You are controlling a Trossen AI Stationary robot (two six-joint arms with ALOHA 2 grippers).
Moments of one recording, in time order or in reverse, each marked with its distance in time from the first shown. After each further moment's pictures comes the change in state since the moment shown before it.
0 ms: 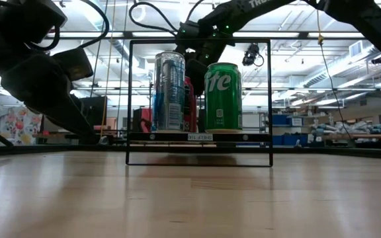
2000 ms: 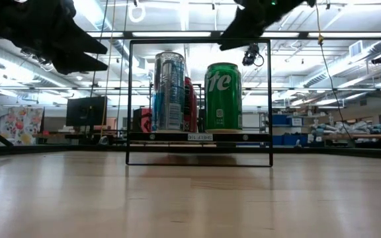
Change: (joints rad) left arm -0.029 -0.501 0.000 -0.023 -0.306 0.271; right arm 0.181 -0.807 -0.809 0.576 0.274 0.178
